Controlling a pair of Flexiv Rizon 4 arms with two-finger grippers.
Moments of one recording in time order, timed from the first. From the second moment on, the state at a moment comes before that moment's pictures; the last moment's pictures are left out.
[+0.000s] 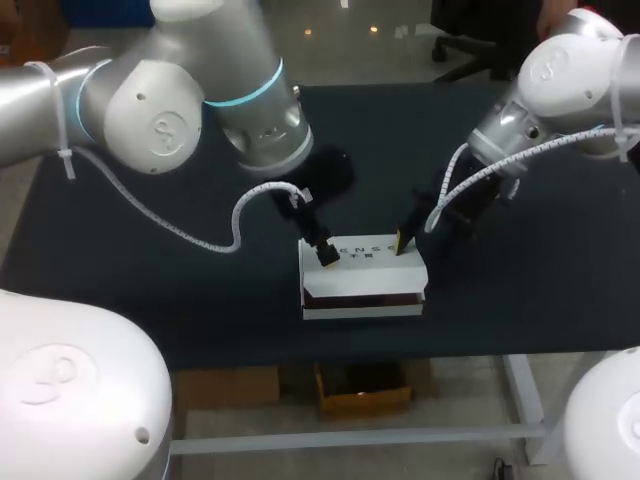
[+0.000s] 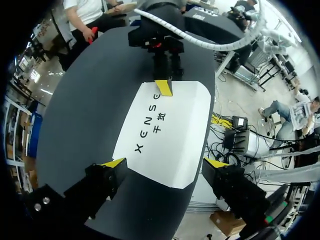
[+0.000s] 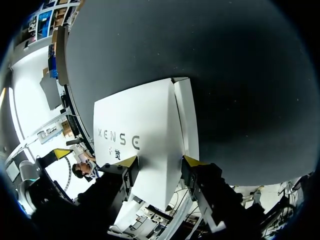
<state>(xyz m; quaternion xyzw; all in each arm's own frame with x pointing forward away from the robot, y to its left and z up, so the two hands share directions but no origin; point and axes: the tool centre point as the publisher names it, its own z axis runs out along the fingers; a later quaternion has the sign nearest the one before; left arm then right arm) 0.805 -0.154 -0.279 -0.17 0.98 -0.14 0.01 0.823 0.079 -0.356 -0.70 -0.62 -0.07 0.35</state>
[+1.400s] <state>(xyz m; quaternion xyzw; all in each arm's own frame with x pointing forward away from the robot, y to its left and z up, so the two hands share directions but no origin) 0.796 -0.162 -0.309 -0.12 0.99 -0.08 0.09 0.826 0.082 -0.359 -0.70 -0.62 -0.07 0.36</state>
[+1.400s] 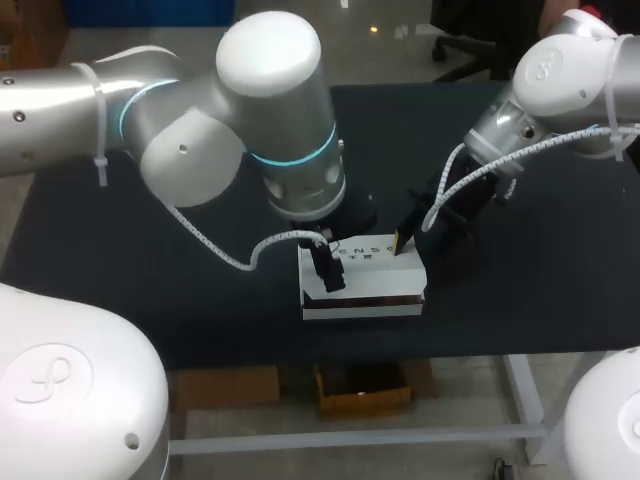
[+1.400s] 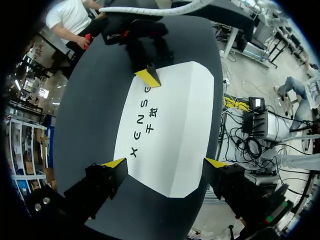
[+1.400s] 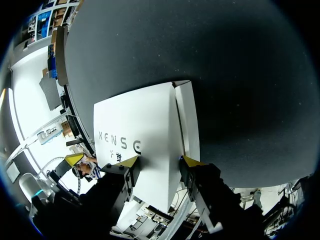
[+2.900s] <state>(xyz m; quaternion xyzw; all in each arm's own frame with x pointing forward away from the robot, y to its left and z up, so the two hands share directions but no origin) 0.807 -0.159 -0.340 -0.12 0.99 -0.04 0.09 0.829 0.085 -0.363 -0.70 -0.62 -0.07 0.36</state>
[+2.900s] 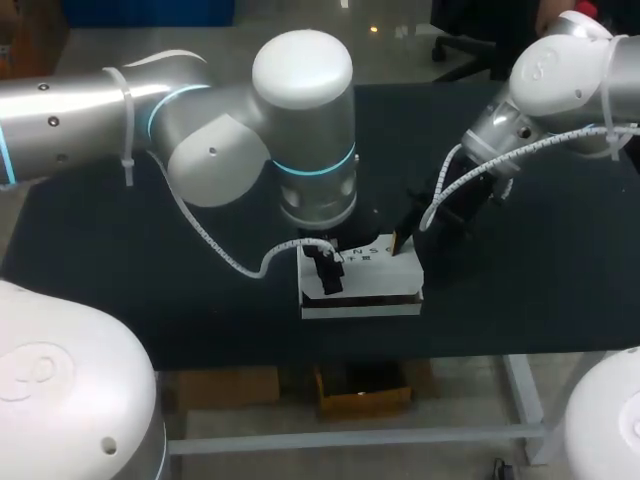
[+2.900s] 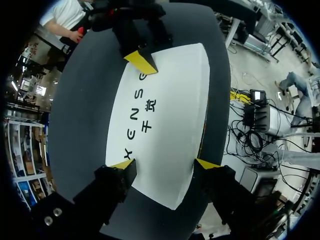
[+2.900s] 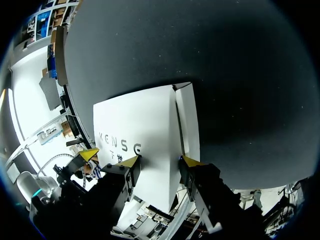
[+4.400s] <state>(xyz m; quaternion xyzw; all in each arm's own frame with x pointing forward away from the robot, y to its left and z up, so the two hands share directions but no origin) 0.813 -0.161 -0.349 -0.12 0.97 -0.02 0.22 0.832 0.087 -0.363 -0.69 -0.62 -0.07 0.36</state>
